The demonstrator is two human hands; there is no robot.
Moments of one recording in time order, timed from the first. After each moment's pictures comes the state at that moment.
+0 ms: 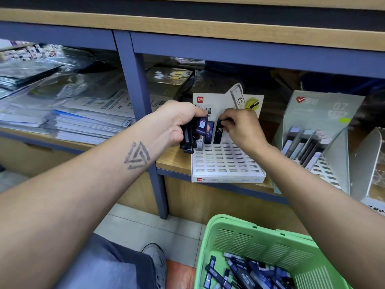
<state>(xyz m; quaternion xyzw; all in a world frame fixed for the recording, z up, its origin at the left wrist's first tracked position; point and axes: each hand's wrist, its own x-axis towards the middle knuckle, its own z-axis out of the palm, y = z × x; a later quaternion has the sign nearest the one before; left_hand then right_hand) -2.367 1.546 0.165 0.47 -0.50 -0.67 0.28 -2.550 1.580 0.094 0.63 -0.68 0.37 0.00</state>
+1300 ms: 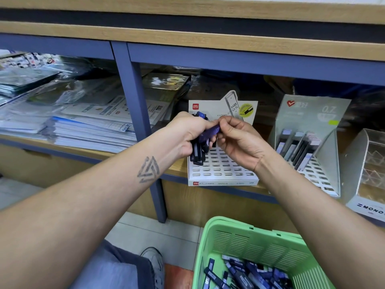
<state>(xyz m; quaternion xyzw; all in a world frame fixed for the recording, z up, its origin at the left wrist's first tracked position) -2.387 1.565 0.153 0.43 -0.51 -0.70 0.26 -2.532 1.620 0.104 0.34 -0.36 0.66 -0.57</state>
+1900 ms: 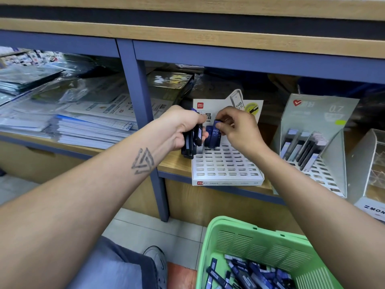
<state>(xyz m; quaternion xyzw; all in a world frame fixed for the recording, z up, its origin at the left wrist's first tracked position) -2.371 1.546 0.159 0.48 -0.52 -0.66 0.27 -2.534 1.590 0.105 0.61 -0.66 0.44 -0.07</state>
